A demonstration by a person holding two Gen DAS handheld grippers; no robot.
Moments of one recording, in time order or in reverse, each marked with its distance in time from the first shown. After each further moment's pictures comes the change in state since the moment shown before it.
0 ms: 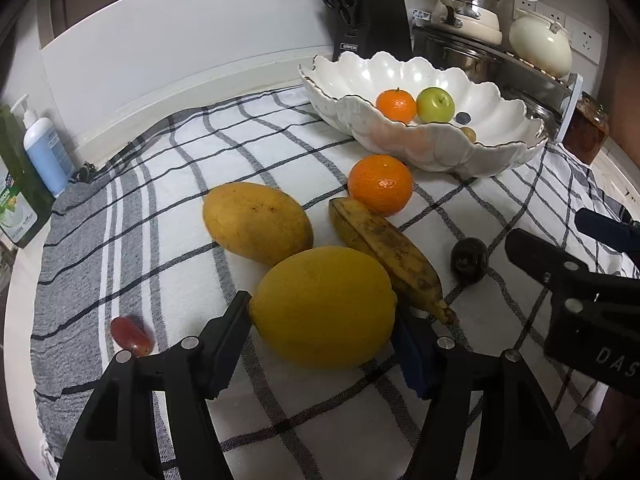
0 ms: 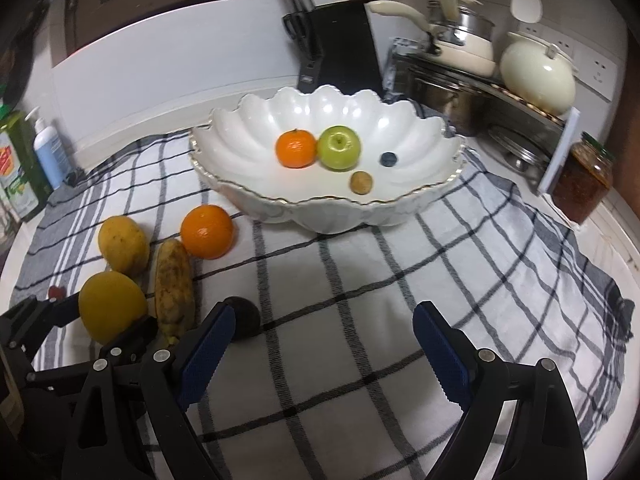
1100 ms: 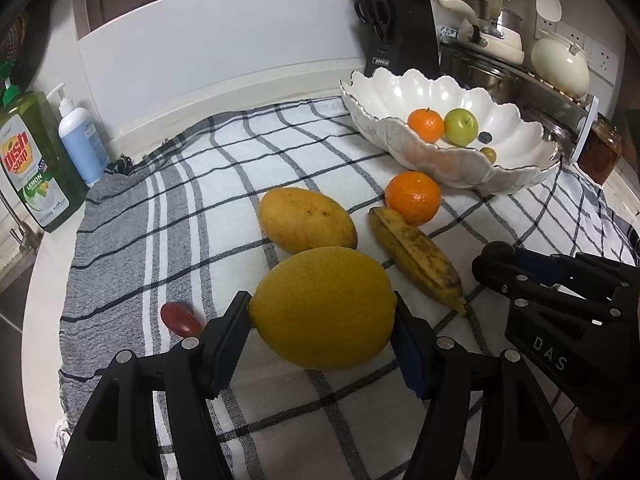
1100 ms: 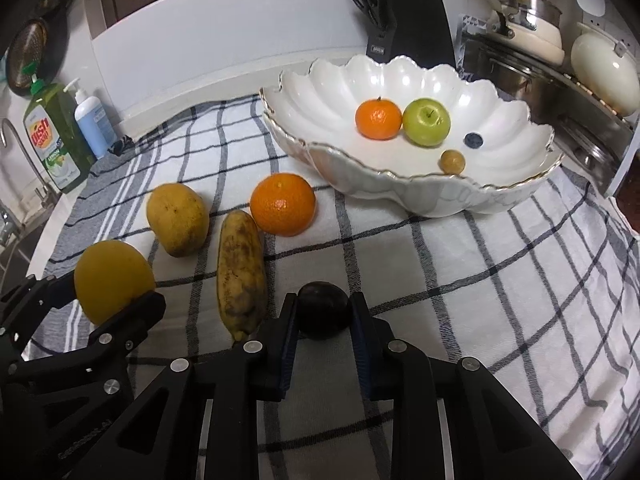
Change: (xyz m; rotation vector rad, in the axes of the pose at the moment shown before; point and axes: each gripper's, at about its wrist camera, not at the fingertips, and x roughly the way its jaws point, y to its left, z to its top) left arm -0.026 0.017 -0.003 -0.054 -0.028 0.064; right arm 0.019 0.030 -0.002 -0.055 0.079 0.191
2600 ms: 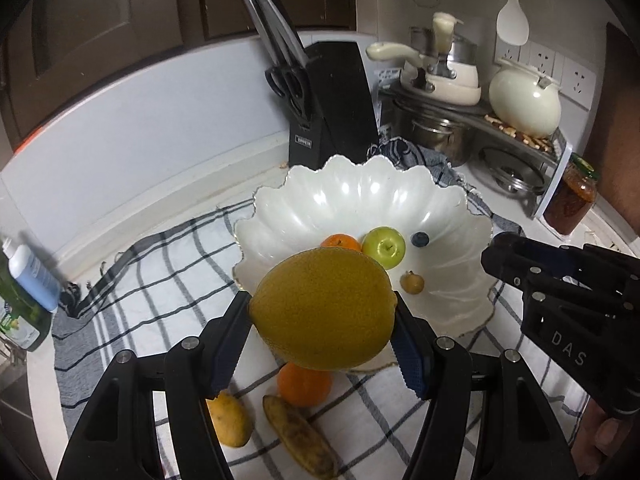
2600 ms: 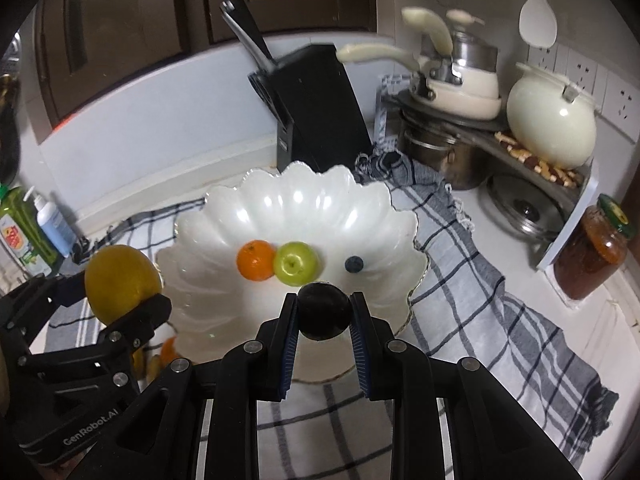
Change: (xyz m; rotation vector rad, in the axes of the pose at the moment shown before) left arm 0.005 -0.085 0.147 0.114 -0.063 -0.102; right arm -0.043 -0.107 0.111 0.080 -0.098 -0.099
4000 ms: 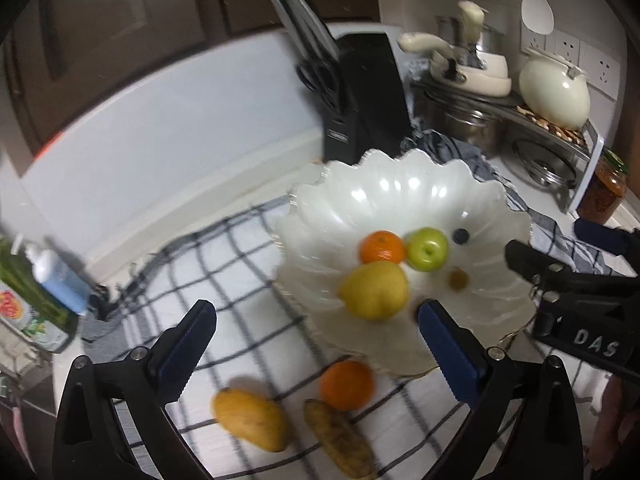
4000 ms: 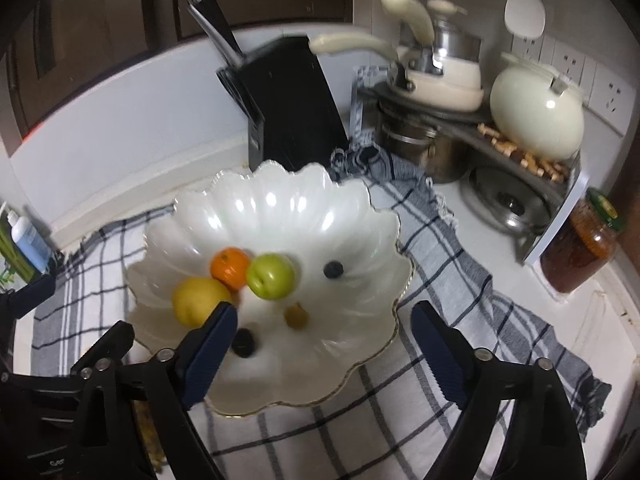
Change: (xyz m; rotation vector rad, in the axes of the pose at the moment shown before) left arm -0.004 0.019 0.003 0.013 0.007 0.137; right arm 0.008 0.000 0.012 0.044 0.000 -0.090
